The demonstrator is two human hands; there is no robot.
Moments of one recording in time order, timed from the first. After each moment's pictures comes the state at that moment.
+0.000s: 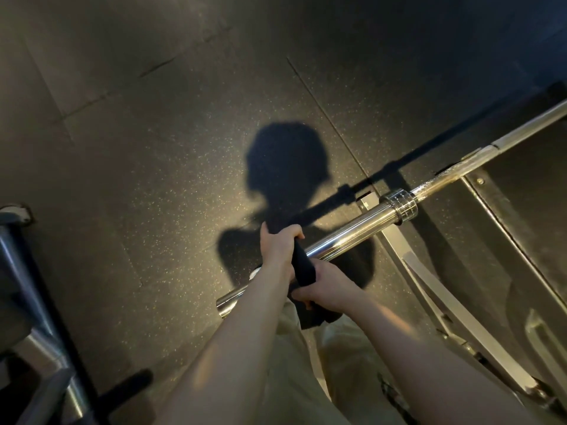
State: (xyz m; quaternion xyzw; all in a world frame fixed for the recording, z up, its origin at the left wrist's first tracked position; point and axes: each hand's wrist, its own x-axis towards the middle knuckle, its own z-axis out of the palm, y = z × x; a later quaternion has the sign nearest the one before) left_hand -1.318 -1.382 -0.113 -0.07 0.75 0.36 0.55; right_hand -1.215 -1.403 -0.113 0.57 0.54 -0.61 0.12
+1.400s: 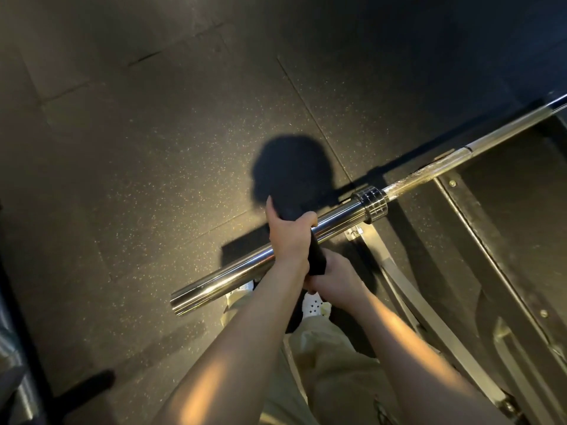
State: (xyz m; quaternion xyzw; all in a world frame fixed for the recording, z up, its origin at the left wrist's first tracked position) left_hand -1.229 -1.362 -0.125 0.03 0.73 0.46 0.51; right_hand -1.138 -1.389 -0.115 0.59 0.57 -0.57 0.01
